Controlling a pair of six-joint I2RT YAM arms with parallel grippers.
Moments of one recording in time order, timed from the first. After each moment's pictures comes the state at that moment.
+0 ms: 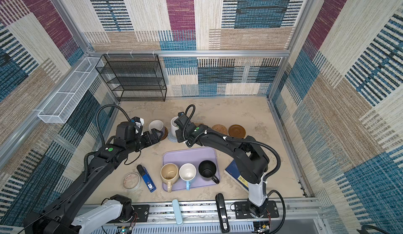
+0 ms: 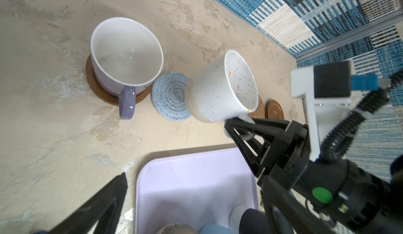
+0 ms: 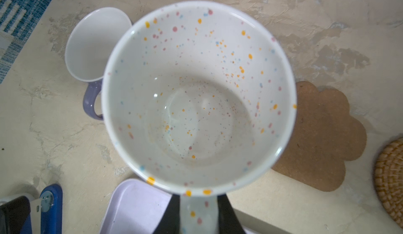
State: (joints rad) left arm -0.29 1.04 0.85 -0.51 0.16 -0.64; right arm 0.84 1.91 1.48 -0.41 0.15 0.43
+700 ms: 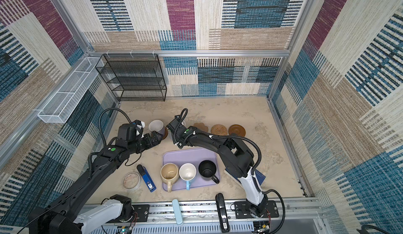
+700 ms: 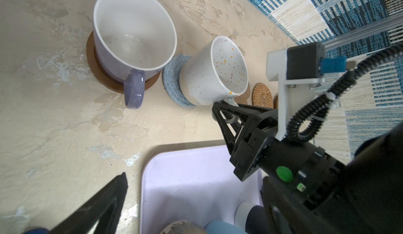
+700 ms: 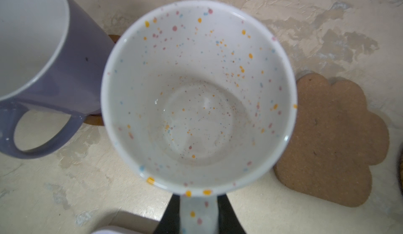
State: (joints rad) left arm -0.27 1.06 0.80 -0.48 0.22 -0.64; right arm 0.89 2.09 1.61 -0.45 0.31 0.51
